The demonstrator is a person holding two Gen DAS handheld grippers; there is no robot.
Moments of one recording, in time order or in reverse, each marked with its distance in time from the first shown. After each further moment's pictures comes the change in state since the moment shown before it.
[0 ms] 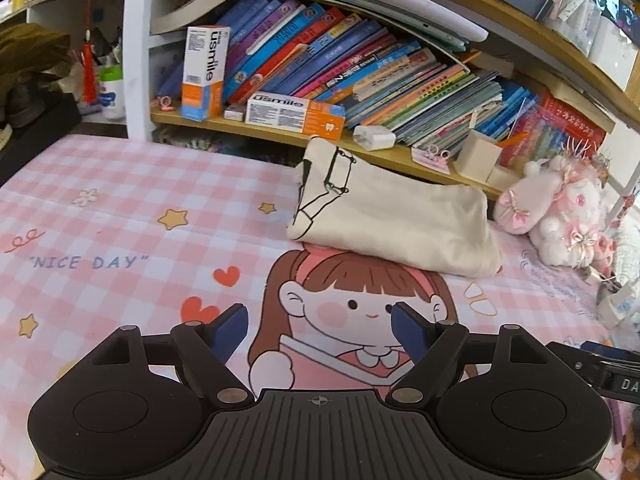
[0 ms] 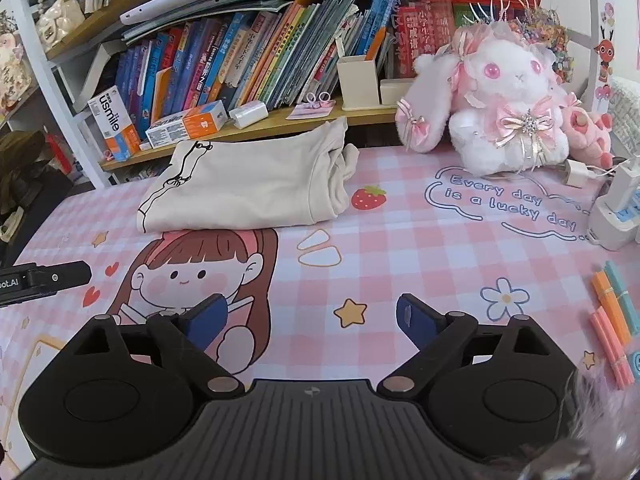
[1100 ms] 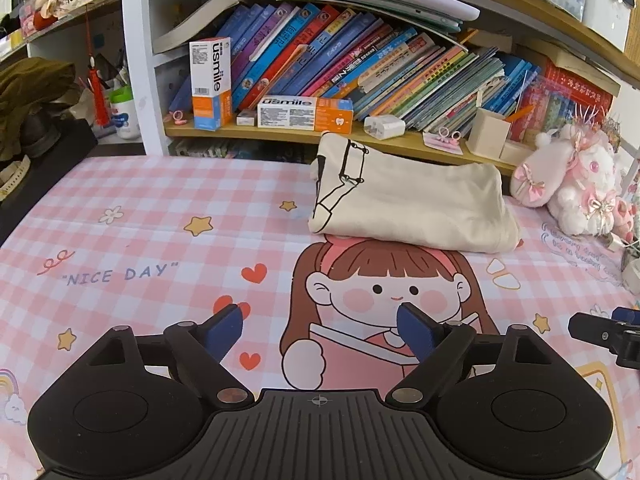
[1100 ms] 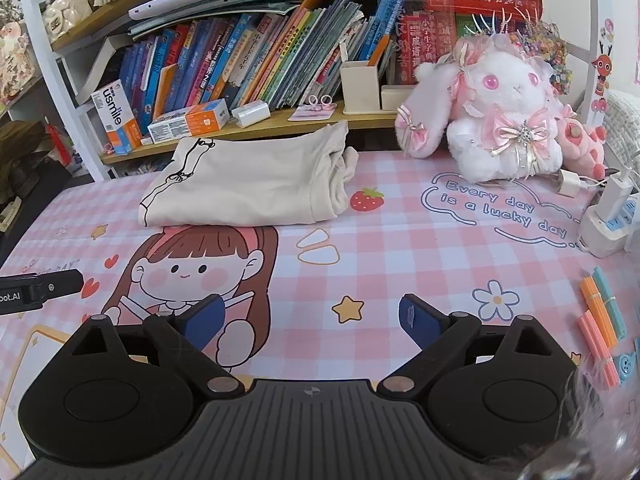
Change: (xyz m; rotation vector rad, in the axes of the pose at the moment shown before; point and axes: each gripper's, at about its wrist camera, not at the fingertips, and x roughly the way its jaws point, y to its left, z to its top) left arm -0.012 -0.008 -0.003 0.107 0.017 0.089; right arm -0.008 0.009 0.001 -0.027 -0.001 -0.017
